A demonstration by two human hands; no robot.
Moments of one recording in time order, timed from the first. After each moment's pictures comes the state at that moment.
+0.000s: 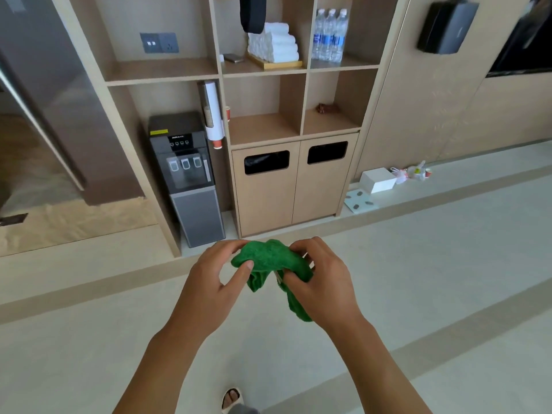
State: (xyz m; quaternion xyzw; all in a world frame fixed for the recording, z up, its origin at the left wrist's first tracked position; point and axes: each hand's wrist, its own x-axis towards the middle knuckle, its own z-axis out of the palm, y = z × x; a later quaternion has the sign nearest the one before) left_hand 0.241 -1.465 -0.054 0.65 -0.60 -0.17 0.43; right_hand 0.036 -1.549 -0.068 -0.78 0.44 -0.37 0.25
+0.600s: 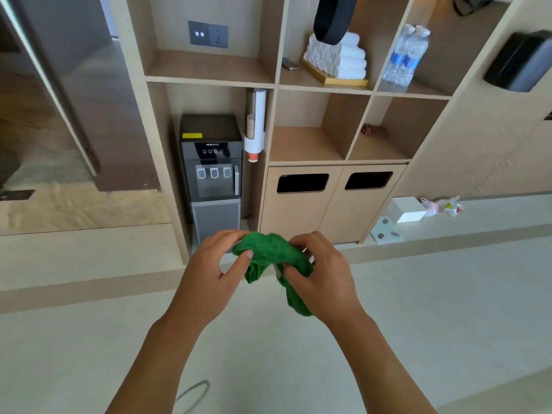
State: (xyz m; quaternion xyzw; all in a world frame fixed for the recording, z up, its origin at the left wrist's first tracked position) left_hand 0.462 -1.613 -0.049 0.66 -0.57 -0.15 0.47; right_hand 0.263 -1.715 -0.046 -0.83 0.39 -0.32 0.24
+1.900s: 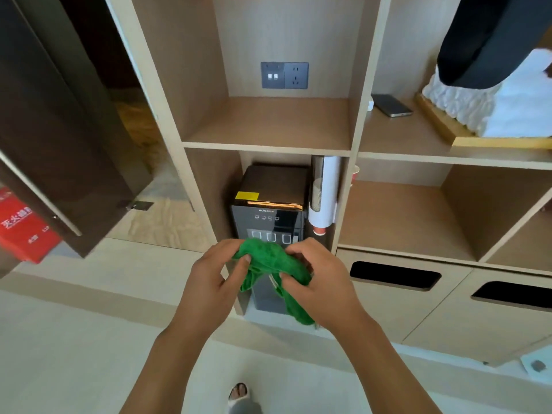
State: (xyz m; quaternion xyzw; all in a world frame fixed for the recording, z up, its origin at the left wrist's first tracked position) left_hand 0.628 -1.974 -0.028 0.77 -0.42 -0.02 0.48; right_hand 0.499 -2.150 -0.056 -0.88 0.14 -0.26 0.37
